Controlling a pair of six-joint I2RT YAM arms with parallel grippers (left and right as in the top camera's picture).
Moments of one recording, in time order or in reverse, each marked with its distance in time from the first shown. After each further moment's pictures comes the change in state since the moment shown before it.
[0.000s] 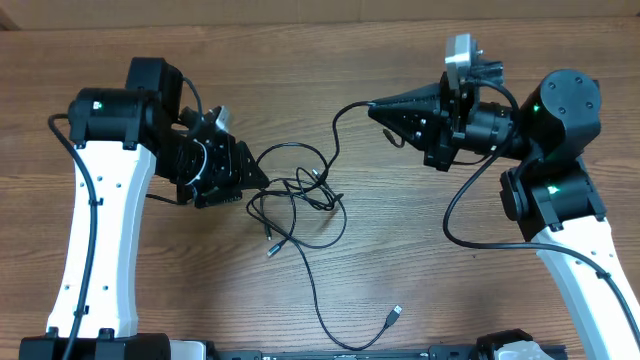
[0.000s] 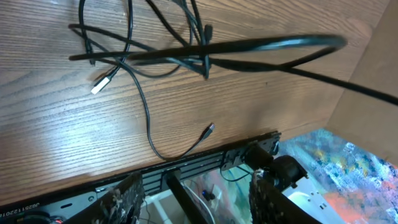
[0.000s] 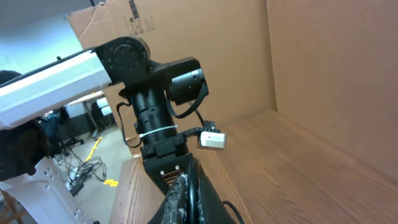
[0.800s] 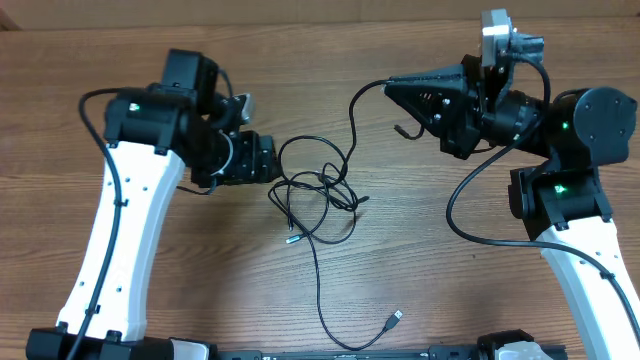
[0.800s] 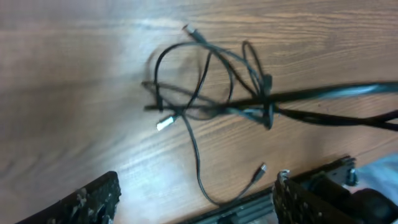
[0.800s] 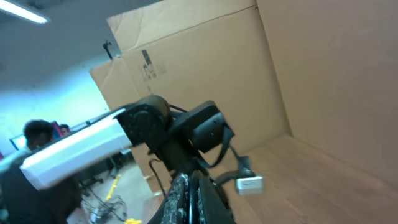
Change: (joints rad) left arm -0.147 0.000 -0.020 0.208 -0.232 0.056; right arm -0.037 -0.004 -0.002 0.337 0.025 0.450
